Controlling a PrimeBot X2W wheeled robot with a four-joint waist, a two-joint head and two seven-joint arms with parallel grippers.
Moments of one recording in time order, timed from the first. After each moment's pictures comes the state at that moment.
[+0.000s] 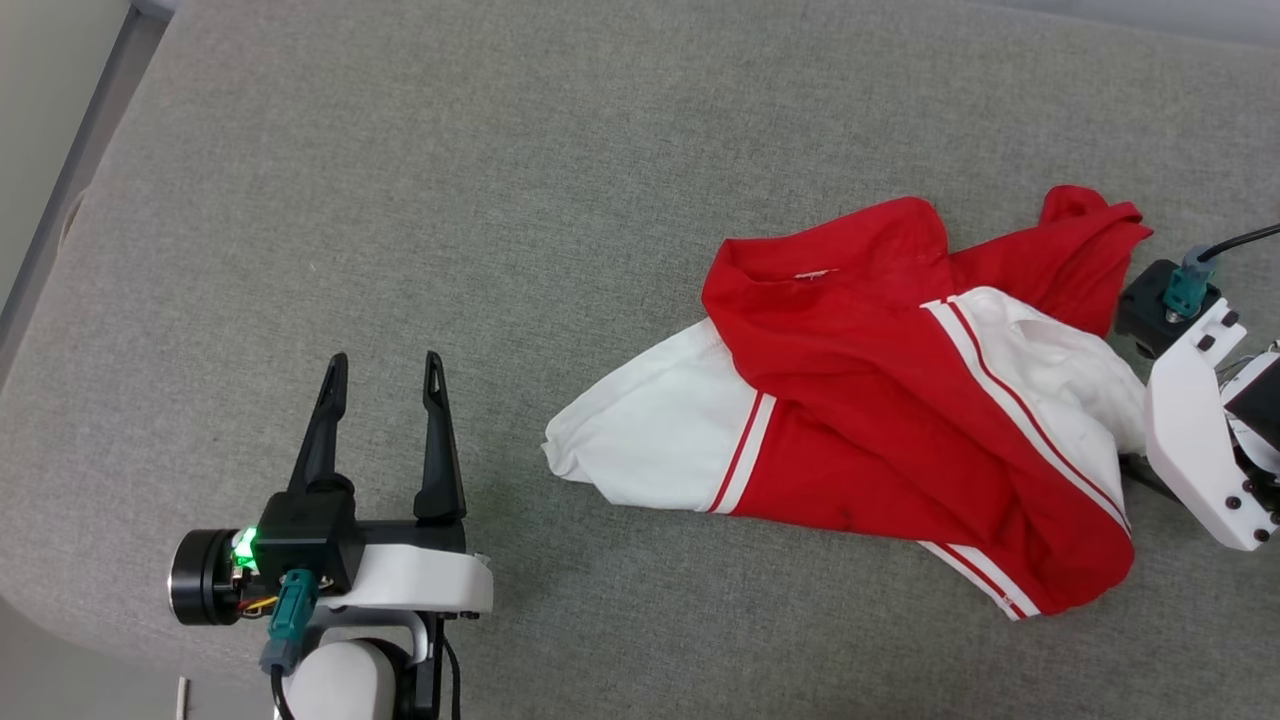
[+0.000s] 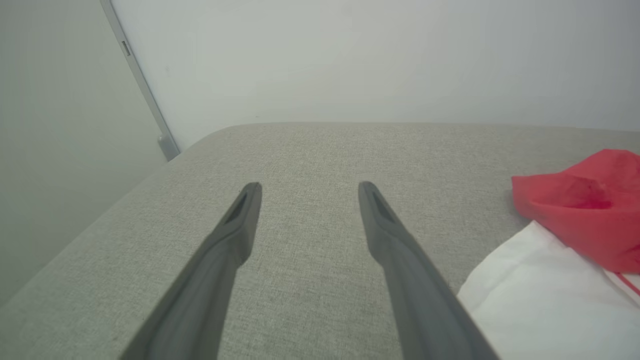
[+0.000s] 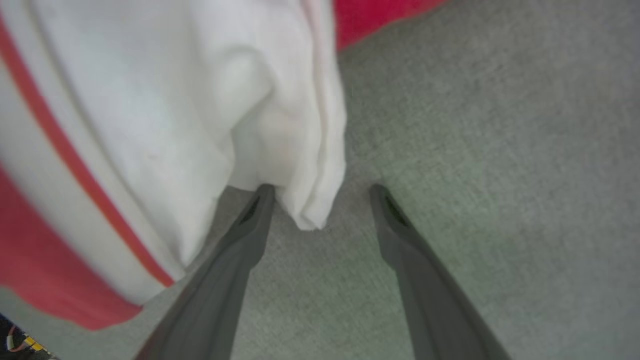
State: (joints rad) left arm -0.13 0.05 -0.10 0.00 -0.06 0.13 -0.26; right arm -0.88 -0.93 1.05 0.18 0.87 0.13 0.85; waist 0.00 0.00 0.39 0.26
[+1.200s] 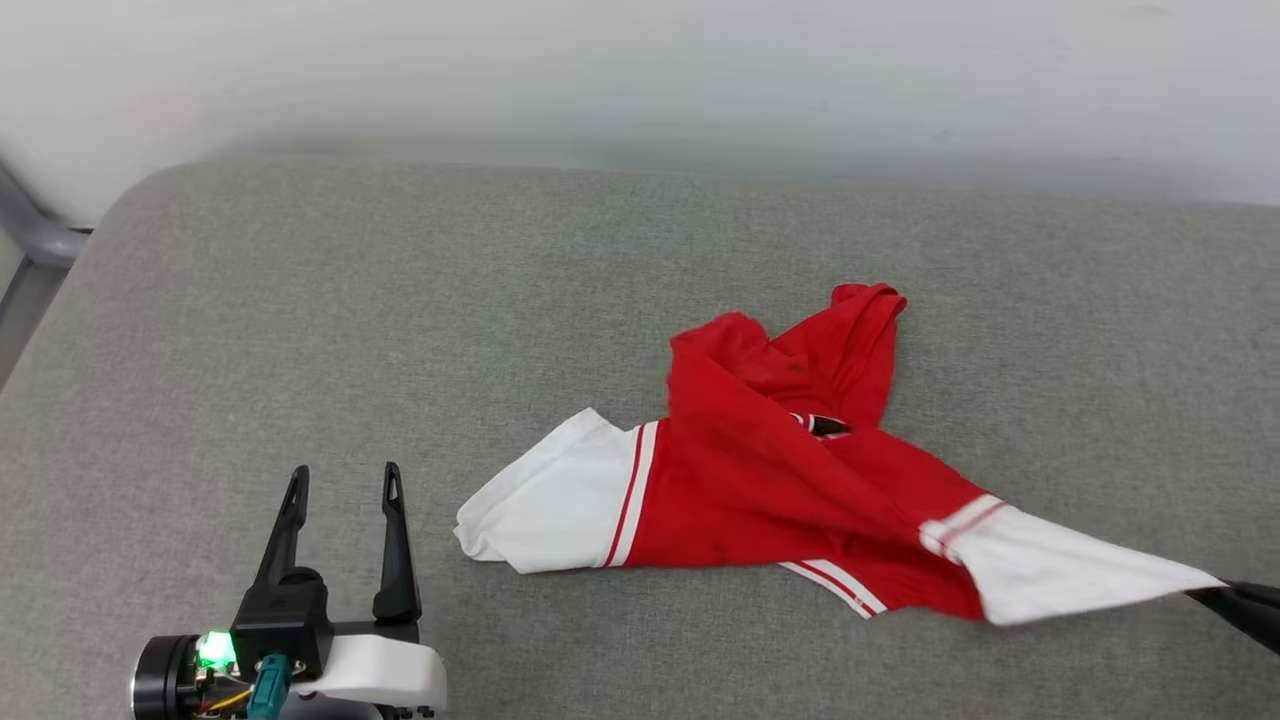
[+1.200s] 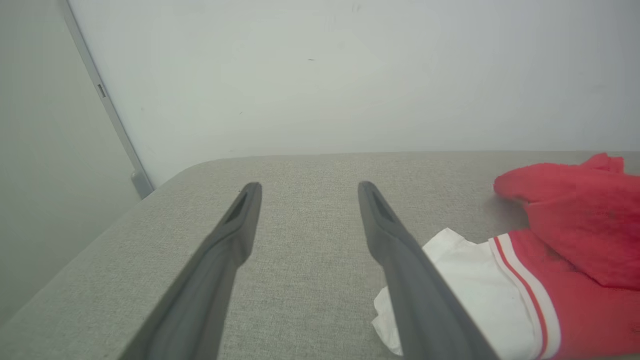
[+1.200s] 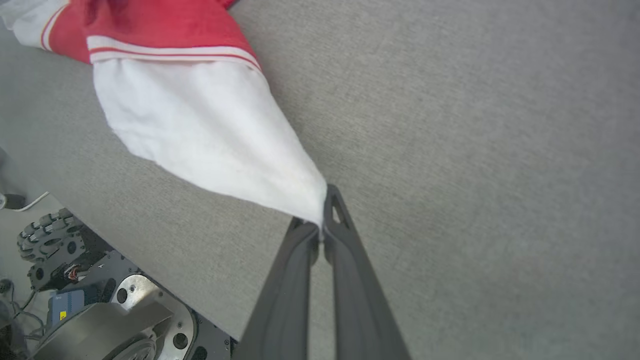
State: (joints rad) left arm 0.02 0.07 -0.03 0.02 -0.01 0.11 -0.26; right arm -0.24 -1.10 0.65 0.04 1.17 0.13 0.33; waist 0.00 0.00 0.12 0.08
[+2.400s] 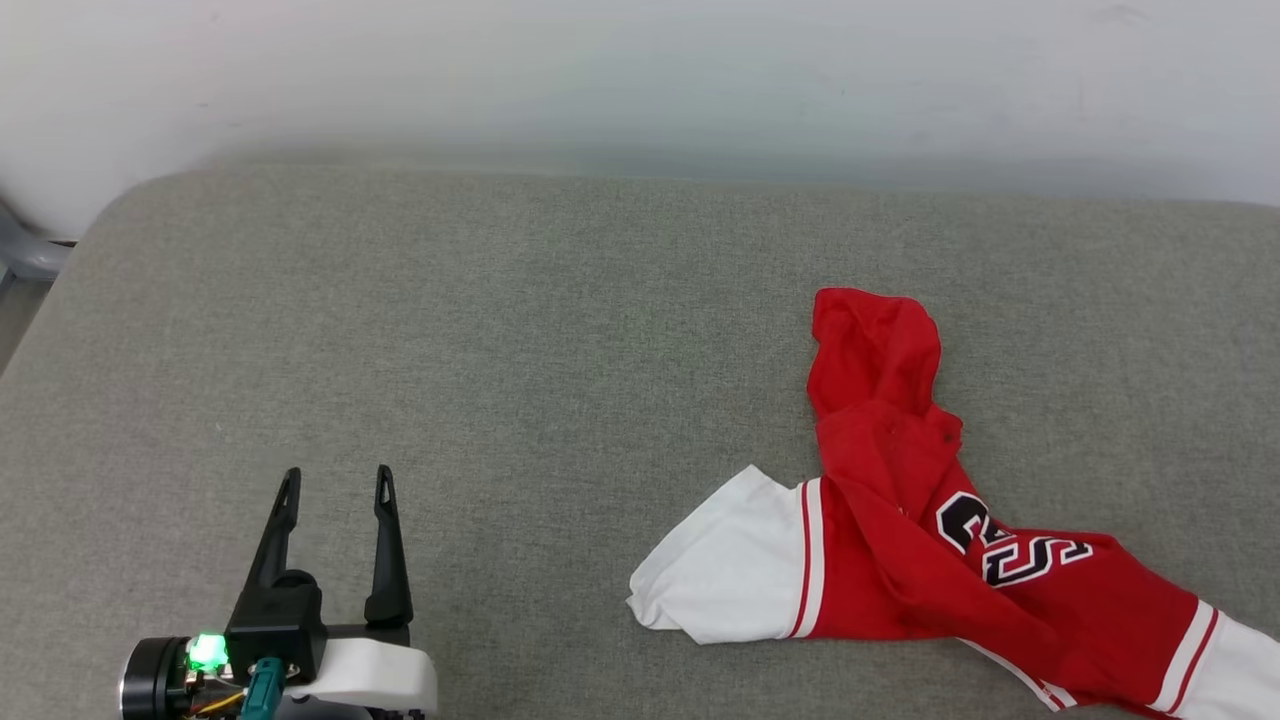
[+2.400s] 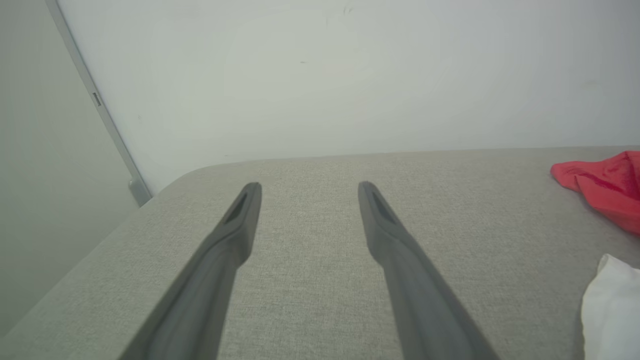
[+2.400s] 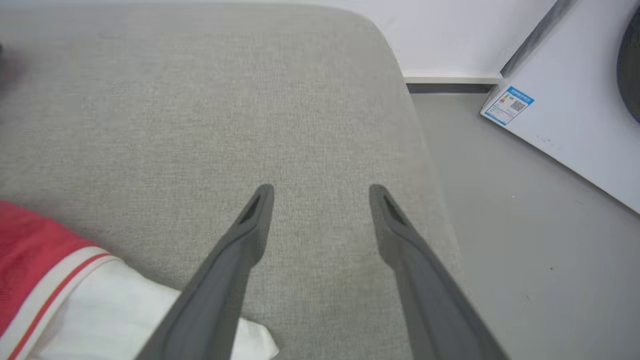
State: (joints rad) left arm 0.03 0.08 -0.03 0.02 0.00 0.11 -0.26; right arm -0.02 -0.93 0.17 0.55 0.92 0.13 -0.06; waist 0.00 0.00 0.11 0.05
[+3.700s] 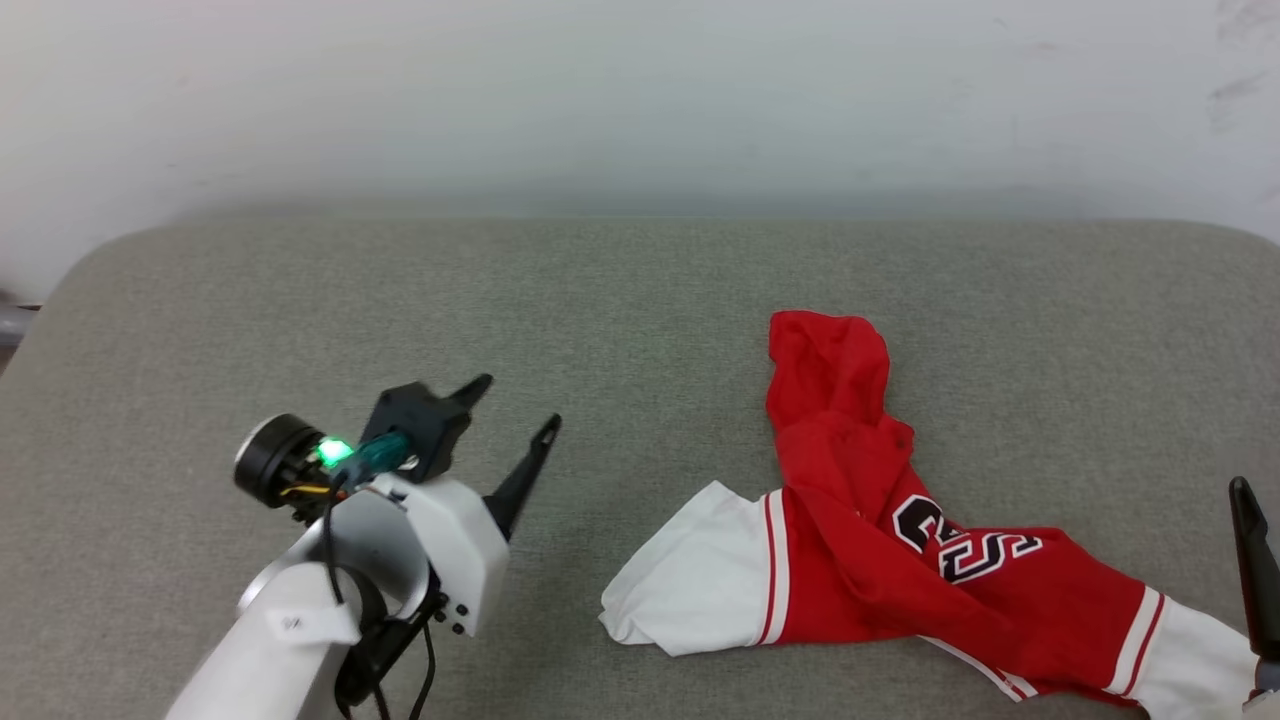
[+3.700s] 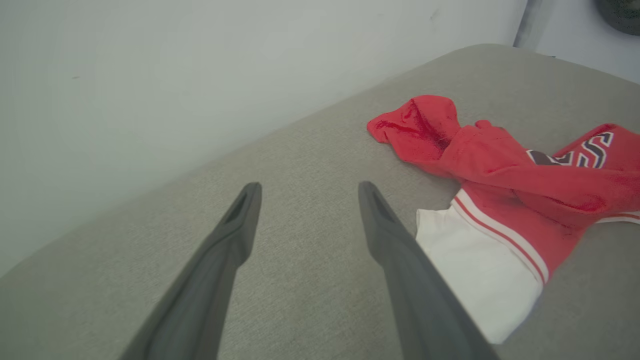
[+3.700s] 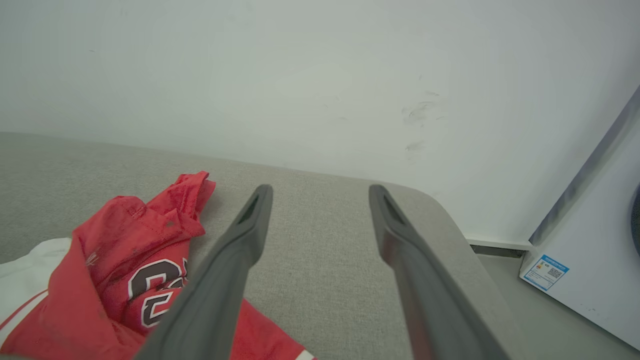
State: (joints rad) left arm -0.31 0.36 -0.37 0.06 -0.26 -0.13 0.14; right arm 0.18 -0.33 -0.22 -0.20 0.24 0.13 -0.06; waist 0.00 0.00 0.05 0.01
